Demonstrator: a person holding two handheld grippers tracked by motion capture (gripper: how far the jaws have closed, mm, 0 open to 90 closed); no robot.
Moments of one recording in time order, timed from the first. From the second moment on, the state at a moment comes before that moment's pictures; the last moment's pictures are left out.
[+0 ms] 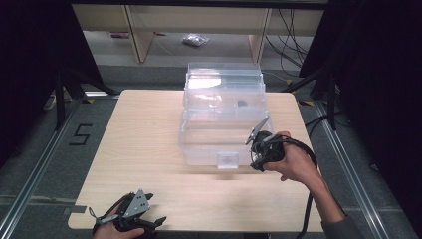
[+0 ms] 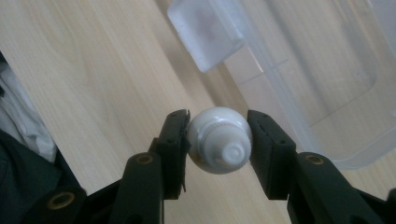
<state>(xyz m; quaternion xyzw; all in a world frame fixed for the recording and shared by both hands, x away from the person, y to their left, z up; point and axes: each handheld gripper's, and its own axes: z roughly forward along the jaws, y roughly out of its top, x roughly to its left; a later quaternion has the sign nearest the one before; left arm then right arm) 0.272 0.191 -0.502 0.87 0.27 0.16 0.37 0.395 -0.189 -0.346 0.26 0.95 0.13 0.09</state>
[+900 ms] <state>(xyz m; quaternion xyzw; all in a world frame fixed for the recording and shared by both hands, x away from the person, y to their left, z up) 0.272 0.191 -0.502 0.88 0.27 0.16 0.37 0.451 -0.208 -0.328 0.32 0.94 0.11 0.09</state>
